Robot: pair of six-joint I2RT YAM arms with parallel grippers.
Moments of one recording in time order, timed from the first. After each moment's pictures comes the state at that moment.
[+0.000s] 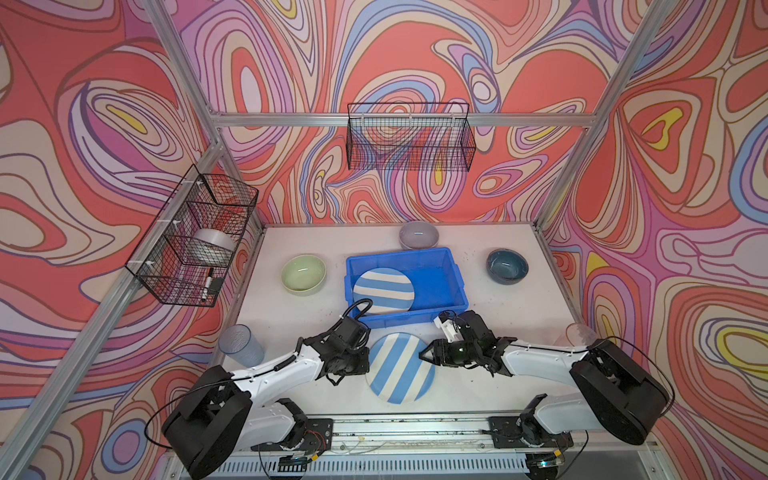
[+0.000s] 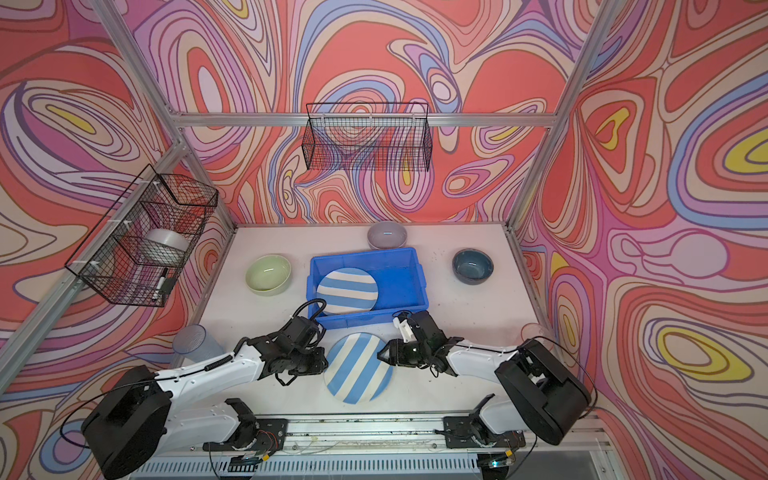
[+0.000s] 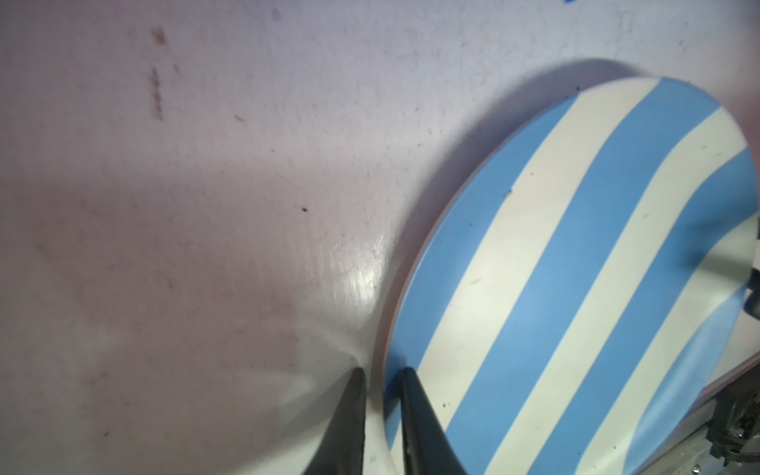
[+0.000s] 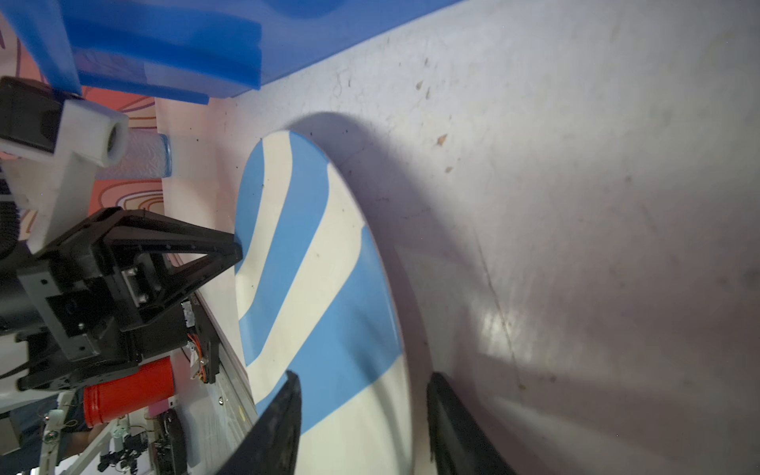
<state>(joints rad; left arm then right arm) -0.68 1.23 0.48 -0.41 0.15 -0.73 0.64 1.39 0.42 0.12 -0.54 0.76</state>
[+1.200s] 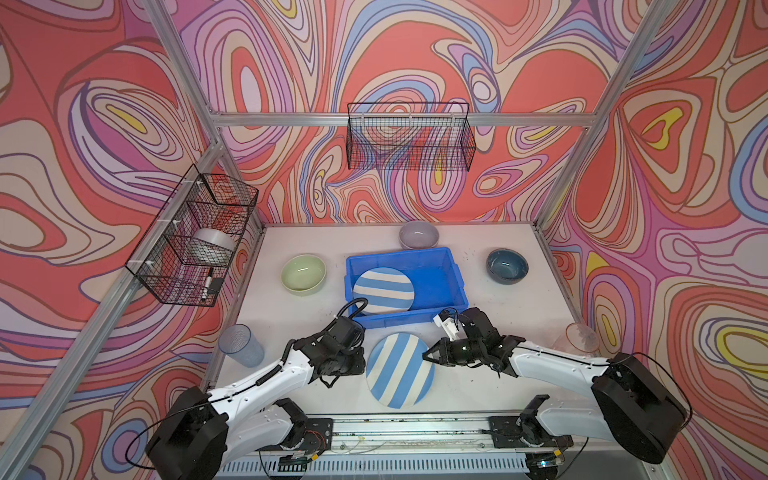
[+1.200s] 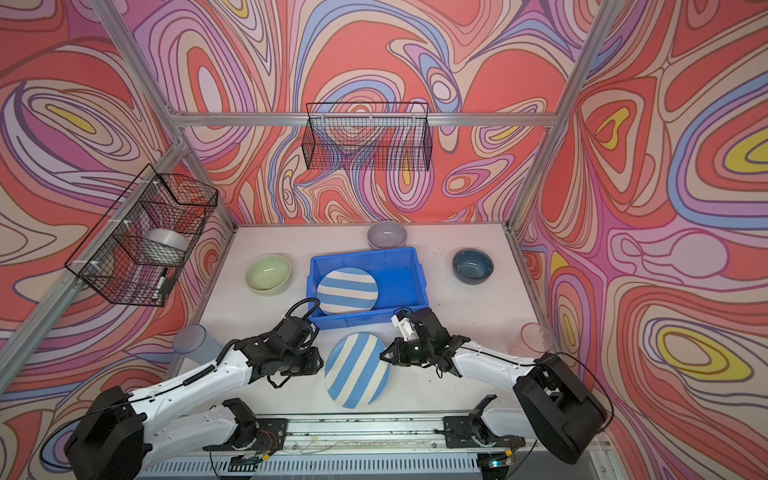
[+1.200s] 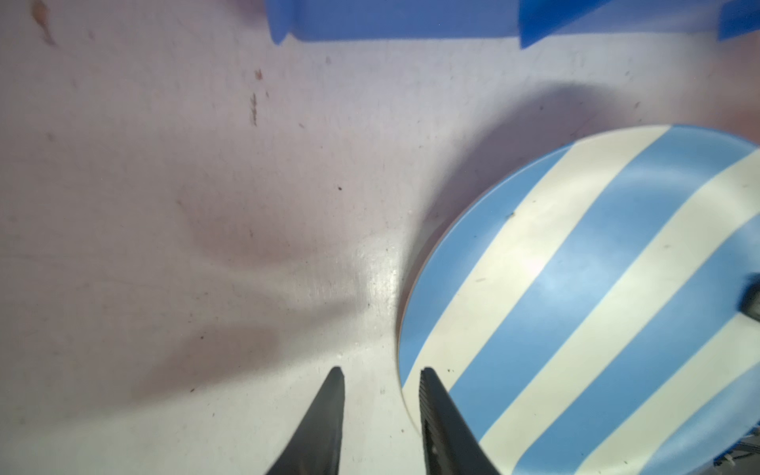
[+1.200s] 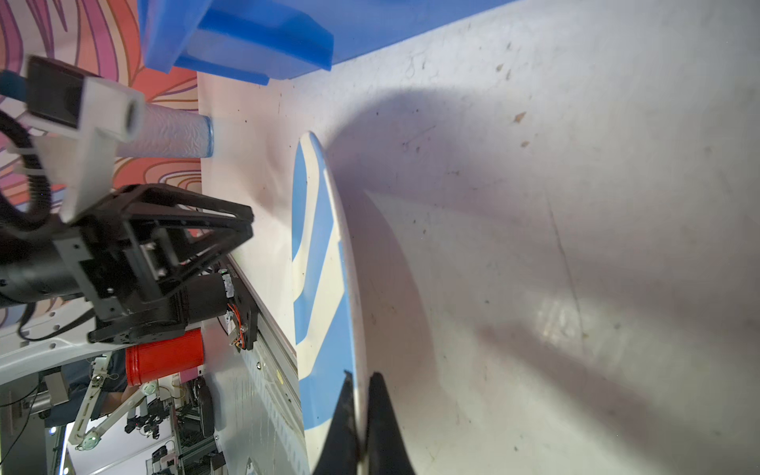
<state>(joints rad) -0.68 1.05 0.56 -0.61 0.08 -0.74 0.64 1.24 0.46 -0.06 -0.59 0.73</state>
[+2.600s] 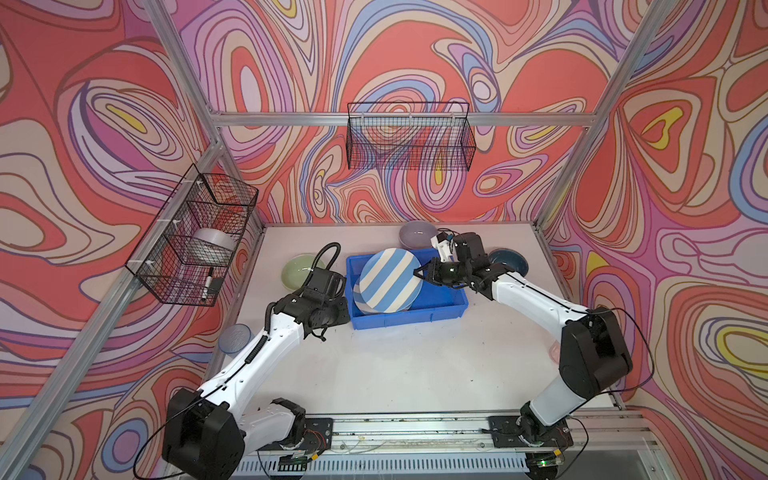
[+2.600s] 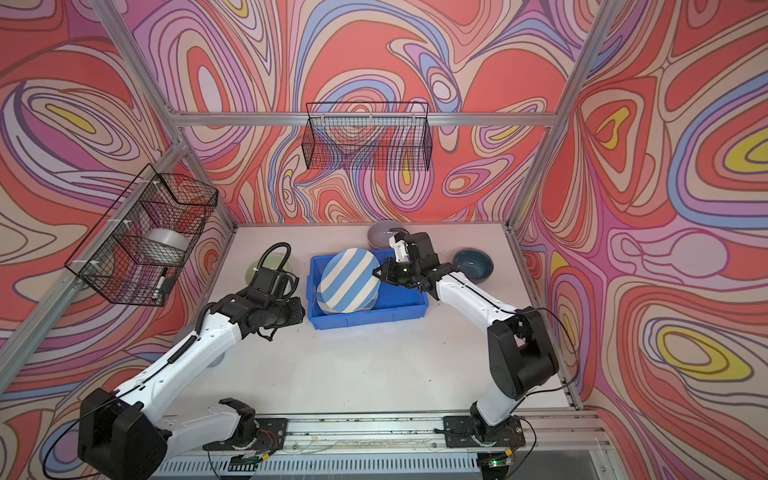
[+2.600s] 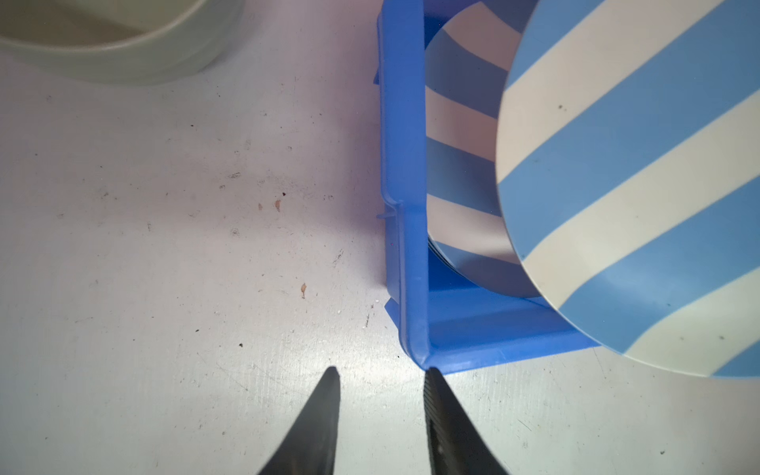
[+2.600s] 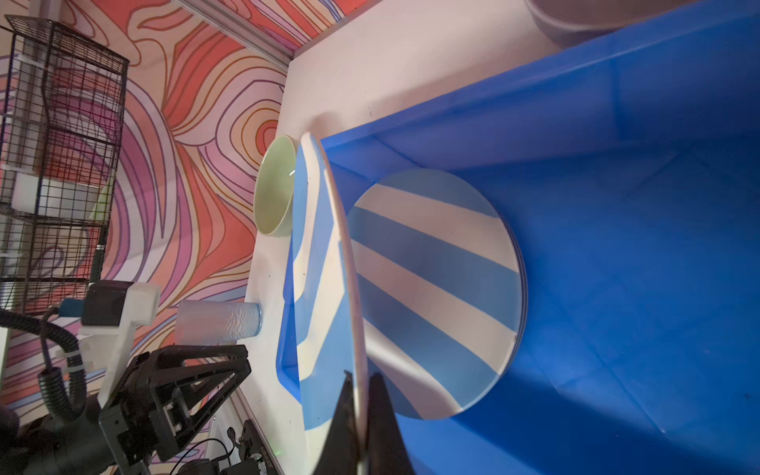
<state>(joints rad) -0.38 1.23 0.94 -0.76 -0.02 -0.55 0.43 1.68 1.22 -0.20 -0.52 0.65</state>
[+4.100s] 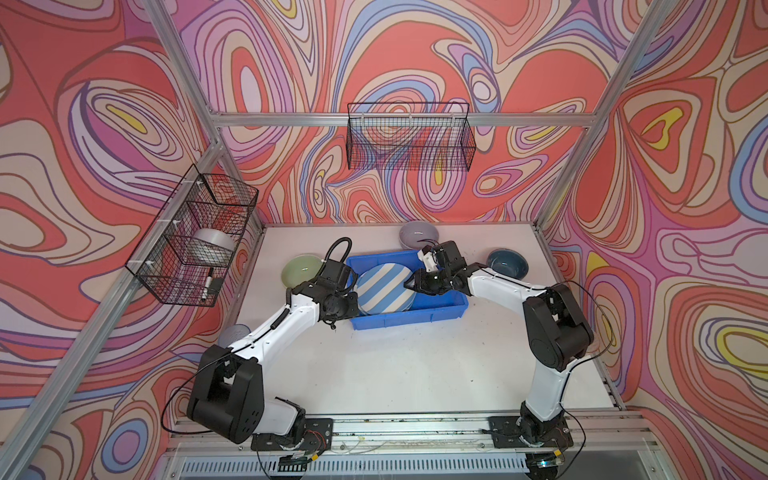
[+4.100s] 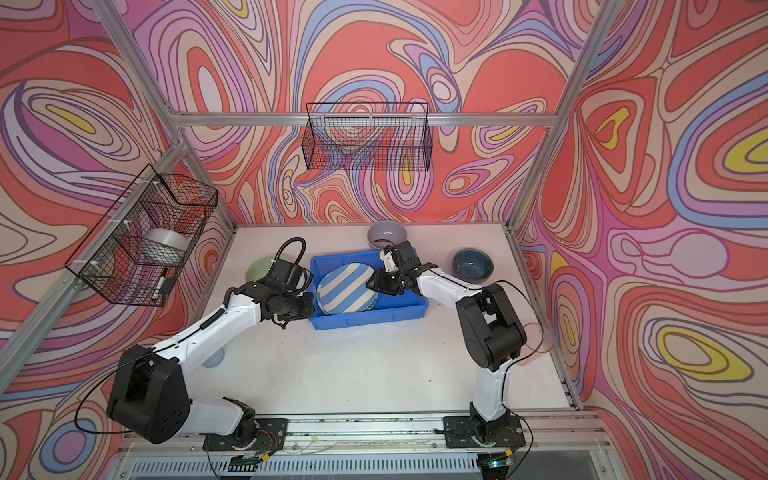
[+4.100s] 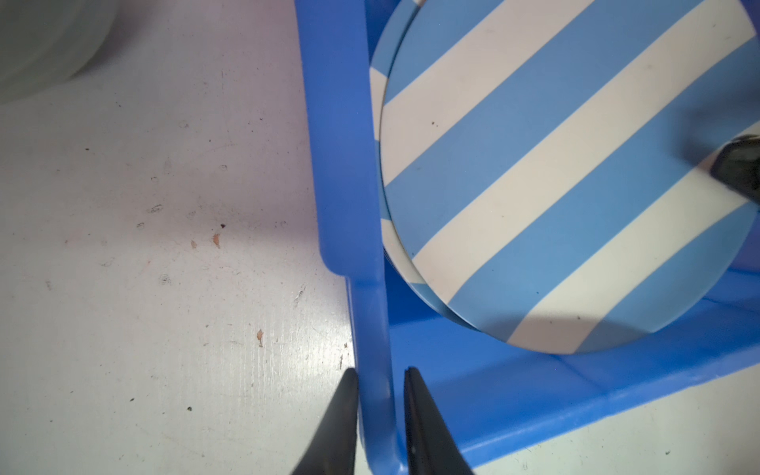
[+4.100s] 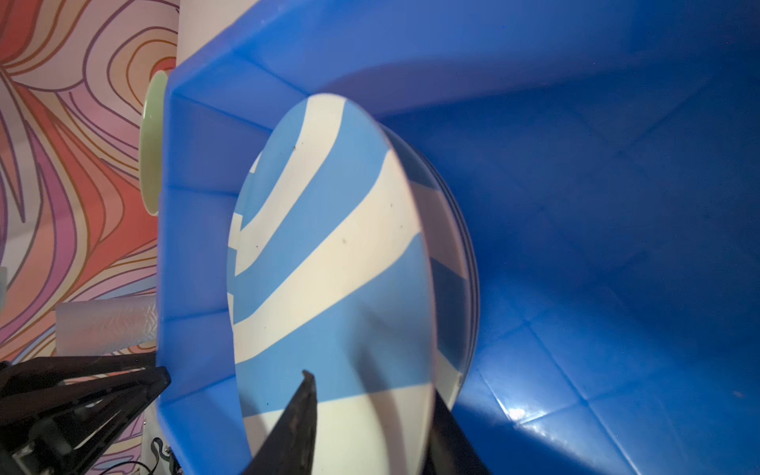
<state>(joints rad) -0.38 1.41 0.99 -0.68 0.07 -0.50 0.47 1.89 1.29 -0.28 -0.45 0.55</state>
